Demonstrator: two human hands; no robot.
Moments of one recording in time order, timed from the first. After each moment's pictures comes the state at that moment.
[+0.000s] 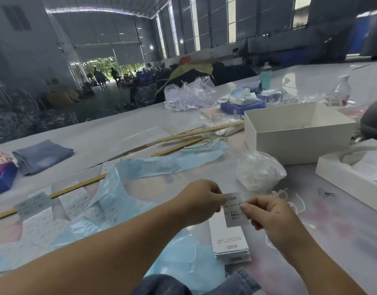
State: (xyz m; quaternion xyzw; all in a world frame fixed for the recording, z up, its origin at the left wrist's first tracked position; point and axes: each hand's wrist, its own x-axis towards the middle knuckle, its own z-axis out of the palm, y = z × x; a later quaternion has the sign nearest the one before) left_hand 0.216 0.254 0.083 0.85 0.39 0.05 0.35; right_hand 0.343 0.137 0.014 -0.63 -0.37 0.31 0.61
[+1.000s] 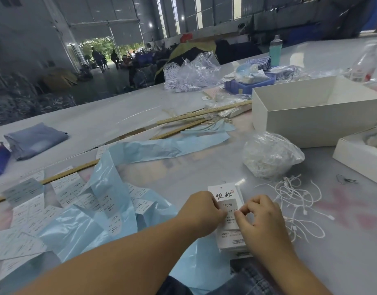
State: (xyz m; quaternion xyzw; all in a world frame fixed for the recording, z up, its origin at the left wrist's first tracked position) left_hand 0.225 0.281 -0.013 0.84 0.45 0.04 0.31; right_hand 0.324 0.174 -0.059 -0.81 -0.42 0.05 0.40
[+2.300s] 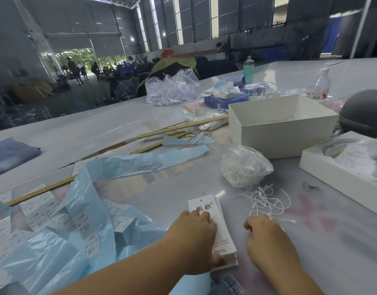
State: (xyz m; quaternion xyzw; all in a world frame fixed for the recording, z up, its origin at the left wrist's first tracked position) left_hand 0.222 0.253 -0.002 0.97 0.19 -0.12 -0.08; right_hand 0.356 0.138 -0.054 -0.90 -0.40 0.05 0.20
